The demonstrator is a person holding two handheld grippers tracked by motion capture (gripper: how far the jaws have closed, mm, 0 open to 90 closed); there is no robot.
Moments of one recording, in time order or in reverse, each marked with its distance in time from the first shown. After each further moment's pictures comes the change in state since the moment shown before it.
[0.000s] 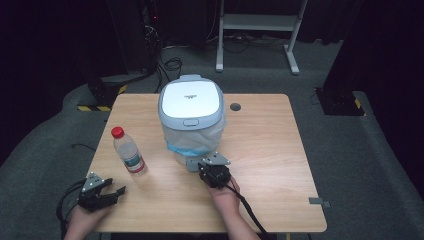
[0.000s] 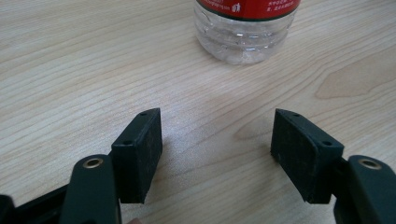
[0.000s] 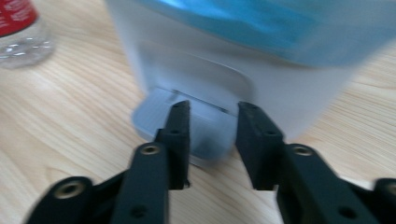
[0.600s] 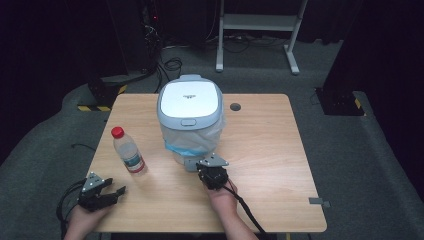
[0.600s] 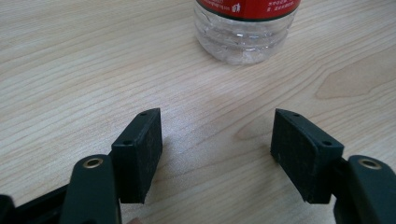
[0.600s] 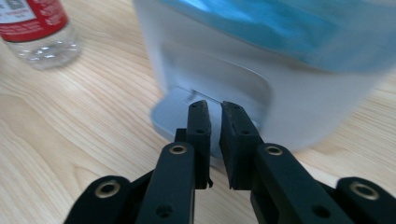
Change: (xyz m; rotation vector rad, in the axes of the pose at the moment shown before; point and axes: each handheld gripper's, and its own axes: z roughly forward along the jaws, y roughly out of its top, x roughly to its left) left arm 0.000 0.000 0.000 -0.001 -0.002 0.001; right arm 0.008 0.001 0.001 -0.016 0.063 -0.013
